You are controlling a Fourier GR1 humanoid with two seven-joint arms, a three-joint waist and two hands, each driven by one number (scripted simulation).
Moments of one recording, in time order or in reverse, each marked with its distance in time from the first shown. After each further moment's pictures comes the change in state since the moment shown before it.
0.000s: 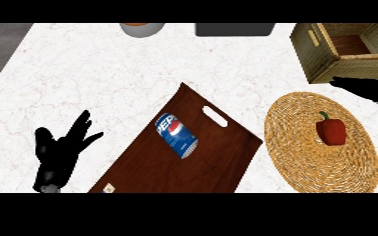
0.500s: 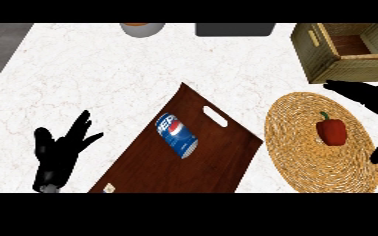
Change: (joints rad) left arm 0.001 -0.009 0.016 0.003 -0.012 -0.023 0.001; right arm -0.002 0.072 0.015 0.104 0.110 -0.079 -0.079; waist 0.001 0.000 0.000
